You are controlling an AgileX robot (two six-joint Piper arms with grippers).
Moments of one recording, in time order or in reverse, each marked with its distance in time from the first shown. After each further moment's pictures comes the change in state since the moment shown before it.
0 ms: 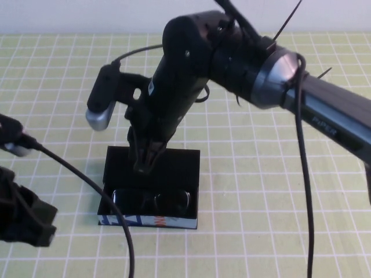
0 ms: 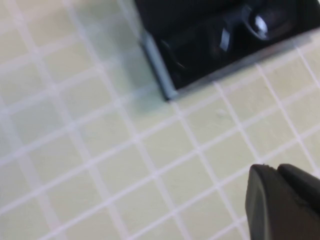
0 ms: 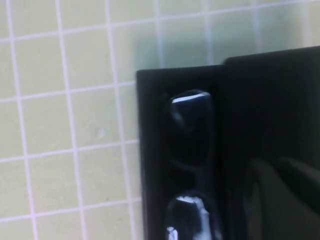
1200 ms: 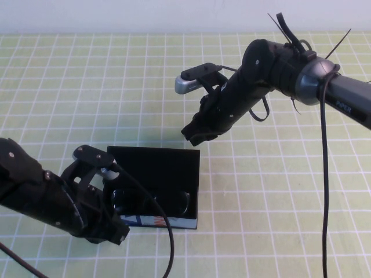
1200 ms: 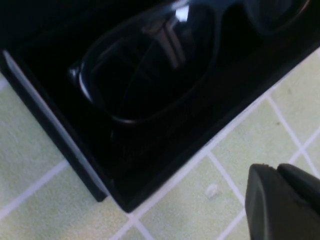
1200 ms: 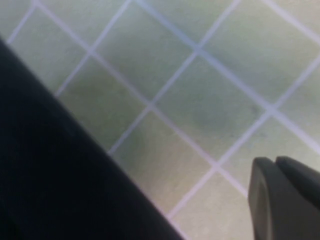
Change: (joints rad) right arm -0.303 0.115 0.195 0.198 -0.268 0.269; left arm -0.046 0.567 0.117 -0.486 -0.320 0.556
